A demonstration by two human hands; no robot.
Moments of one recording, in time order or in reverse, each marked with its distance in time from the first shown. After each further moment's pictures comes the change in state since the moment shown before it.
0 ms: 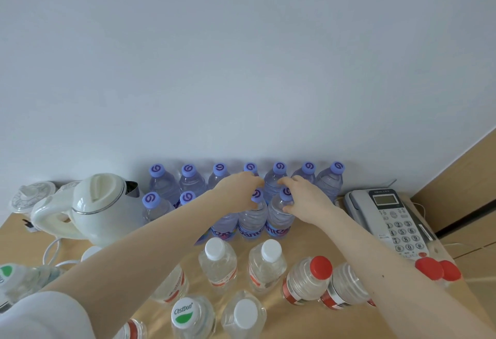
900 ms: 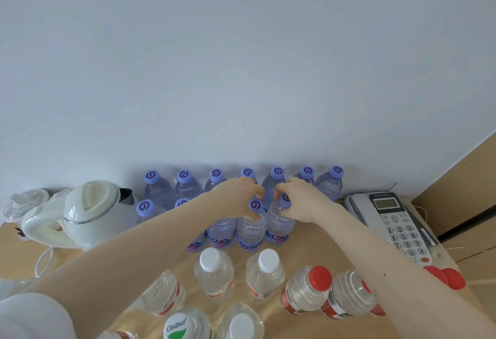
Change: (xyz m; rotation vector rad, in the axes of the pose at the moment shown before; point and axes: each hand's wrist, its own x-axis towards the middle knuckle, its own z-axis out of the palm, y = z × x) left_hand 0.009 -0.008 0.002 0.004 -0.027 0.147; right_hand 0.012 0.002 -0.013 -0.061 -0.081 -0.079
